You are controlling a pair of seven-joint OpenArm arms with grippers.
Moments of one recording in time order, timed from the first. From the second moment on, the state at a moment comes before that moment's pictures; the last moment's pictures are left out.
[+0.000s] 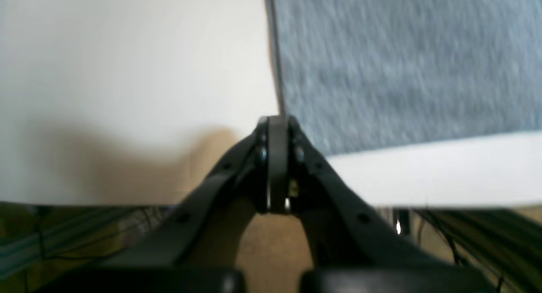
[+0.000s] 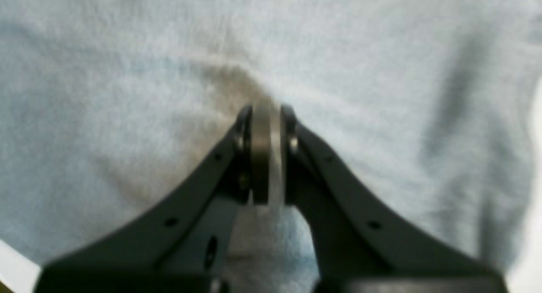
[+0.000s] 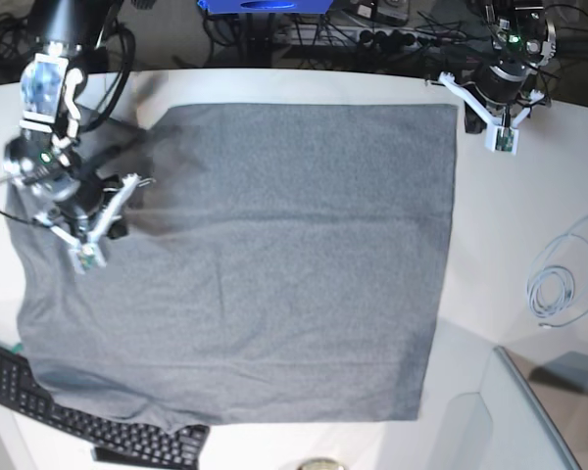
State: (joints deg) left arm 32.1 -9.4 -18.8 98.4 -4.0 -16.7 27.8; right arm -7.1 -2.1 22.1 90.7 -7.3 36.4 -34.6
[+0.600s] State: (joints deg) left arm 20.9 -6.6 -18.2 88.1 -4.0 -16.6 27.6; right arm -17.9 -1.8 48.7 81.5 2.5 39.9 -39.9
